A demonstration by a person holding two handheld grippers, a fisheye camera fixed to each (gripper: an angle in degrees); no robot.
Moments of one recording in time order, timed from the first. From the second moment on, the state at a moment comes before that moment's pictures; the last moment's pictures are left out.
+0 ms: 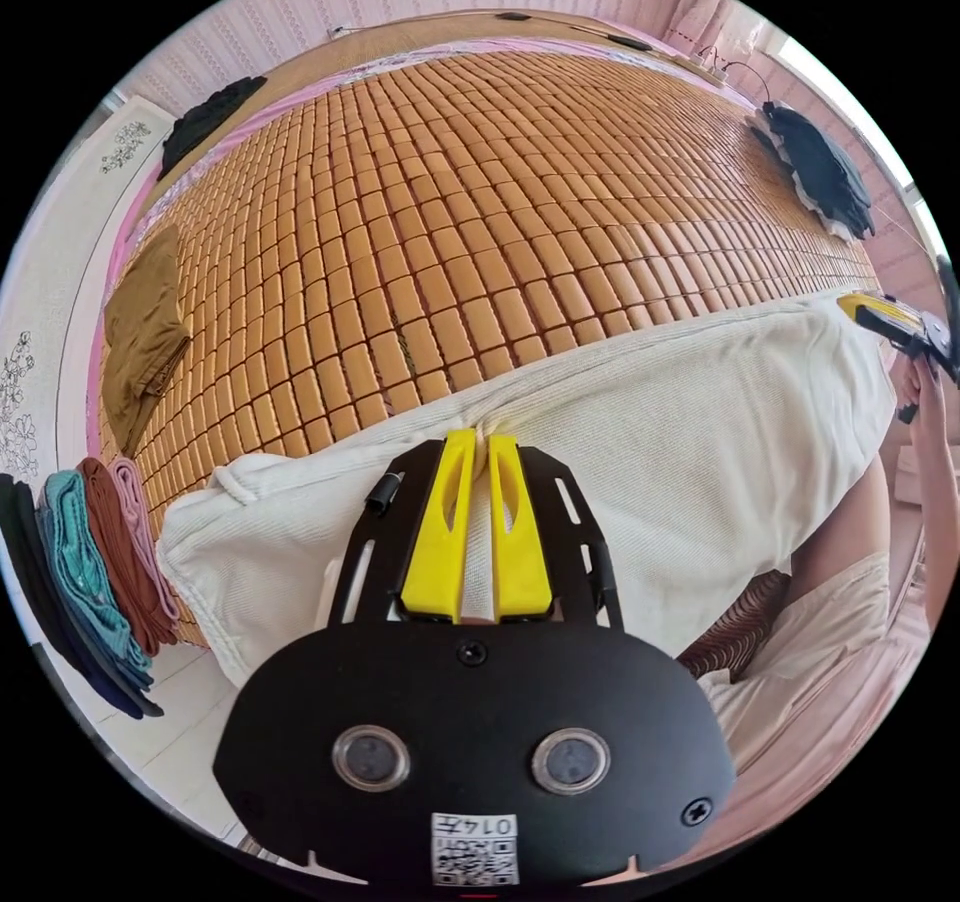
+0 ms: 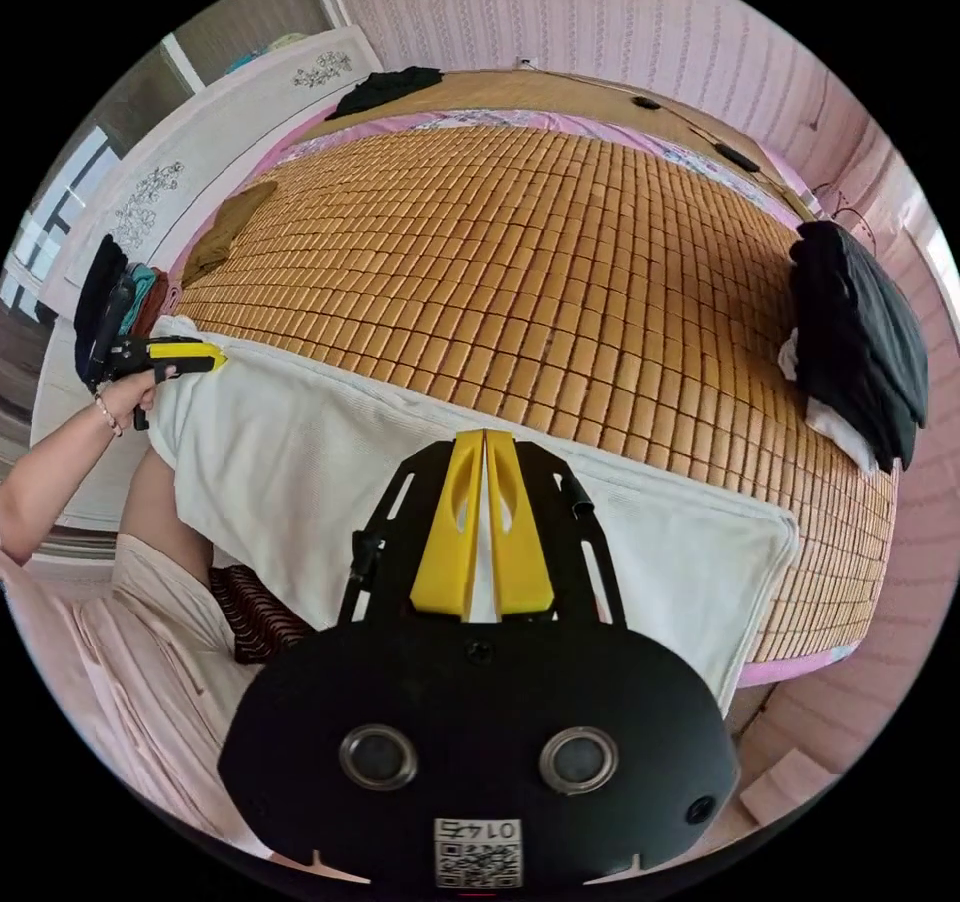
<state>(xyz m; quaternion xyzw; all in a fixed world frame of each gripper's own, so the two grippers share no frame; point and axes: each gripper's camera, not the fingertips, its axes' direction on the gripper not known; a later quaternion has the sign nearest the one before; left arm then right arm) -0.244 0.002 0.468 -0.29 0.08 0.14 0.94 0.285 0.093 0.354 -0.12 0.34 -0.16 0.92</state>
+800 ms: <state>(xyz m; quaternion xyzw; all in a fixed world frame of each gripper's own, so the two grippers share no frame) -0.288 0.015 0.408 -0.21 0.08 0.16 0.96 0.391 0.132 0.188 0.05 0.38 0.11 0.92</state>
